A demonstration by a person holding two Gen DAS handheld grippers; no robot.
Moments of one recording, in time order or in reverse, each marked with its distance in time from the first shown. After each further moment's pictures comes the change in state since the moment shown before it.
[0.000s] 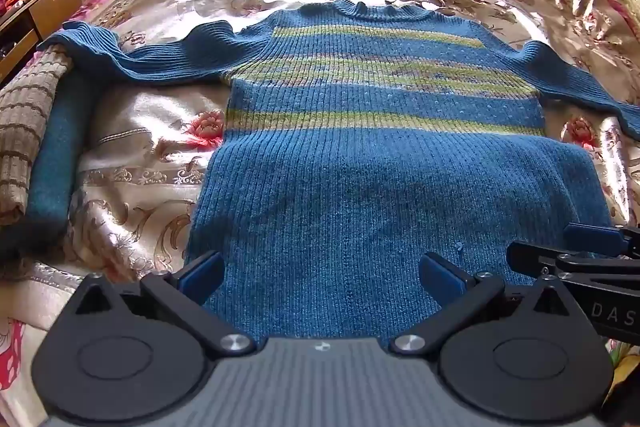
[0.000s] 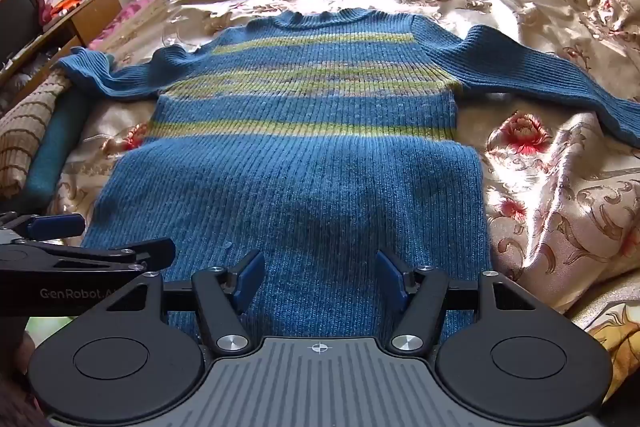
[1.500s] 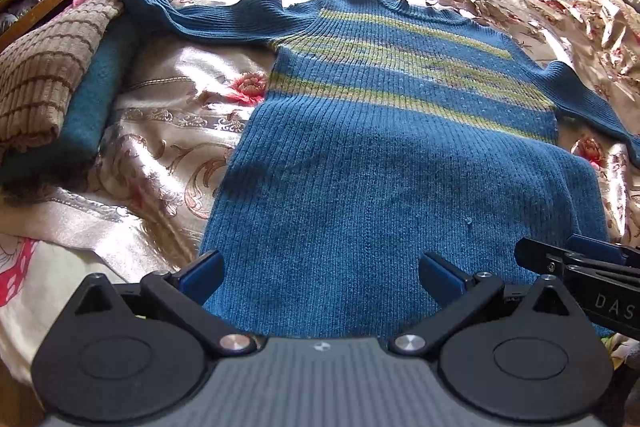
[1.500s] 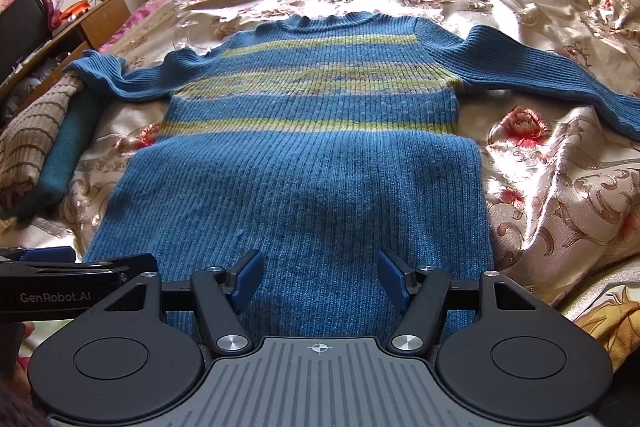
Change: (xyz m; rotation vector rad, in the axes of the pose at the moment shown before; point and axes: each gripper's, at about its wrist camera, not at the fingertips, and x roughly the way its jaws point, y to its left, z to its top) left arm -0.018 0.016 -0.025 -0.153 0.021 0.018; right arm -0.011 -0.003 -0.009 -0.001 -0.016 0.031
